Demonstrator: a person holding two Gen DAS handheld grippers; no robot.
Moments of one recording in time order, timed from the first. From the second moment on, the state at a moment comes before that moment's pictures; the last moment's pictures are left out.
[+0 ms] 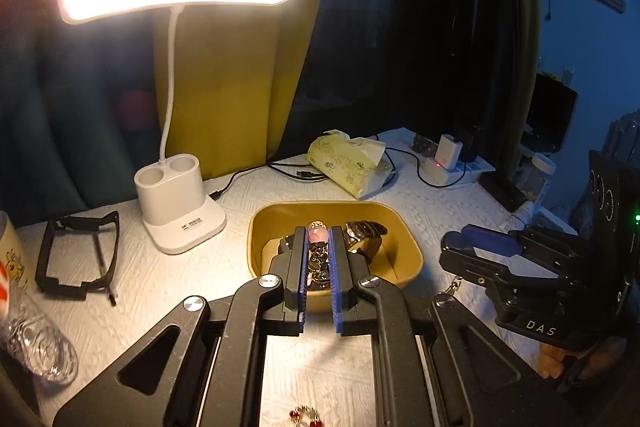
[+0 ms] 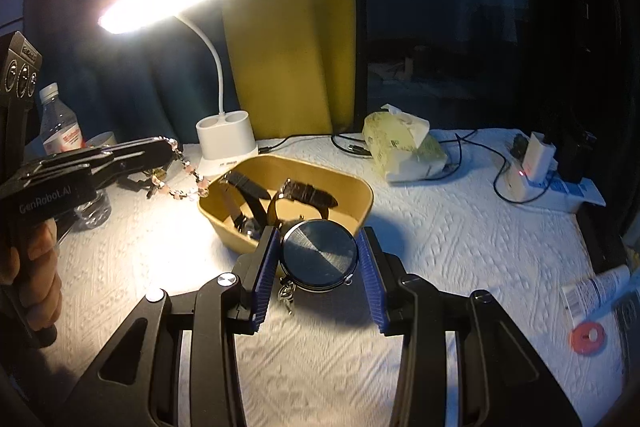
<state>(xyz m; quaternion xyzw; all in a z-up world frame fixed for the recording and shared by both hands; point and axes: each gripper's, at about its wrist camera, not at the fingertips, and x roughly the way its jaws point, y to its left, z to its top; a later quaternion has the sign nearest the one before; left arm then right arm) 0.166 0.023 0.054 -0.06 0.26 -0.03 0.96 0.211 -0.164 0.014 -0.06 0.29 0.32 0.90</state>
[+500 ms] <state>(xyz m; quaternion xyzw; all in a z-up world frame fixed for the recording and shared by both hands) 0.204 0.029 0.020 -0.09 0.30 -0.05 0.95 0.248 -0.135 -0.005 -0.06 0.32 0.33 0.89</state>
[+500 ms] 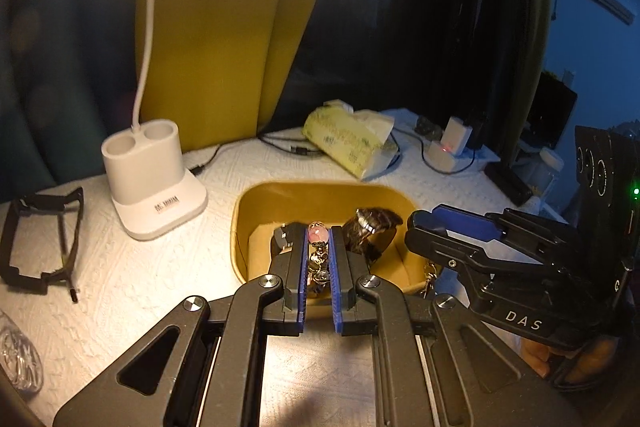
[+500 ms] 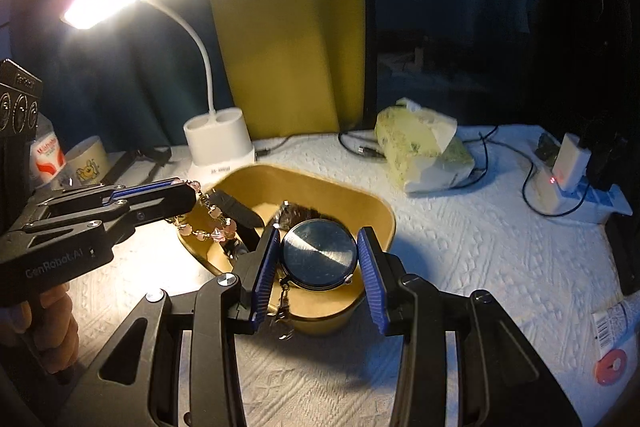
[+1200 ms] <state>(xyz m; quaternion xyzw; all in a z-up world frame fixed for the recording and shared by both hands) 0.202 0.031 0.016 -0.10 0.33 -0.04 0.94 0.239 -0.135 -0.008 -0.07 0.35 0.34 0.87</state>
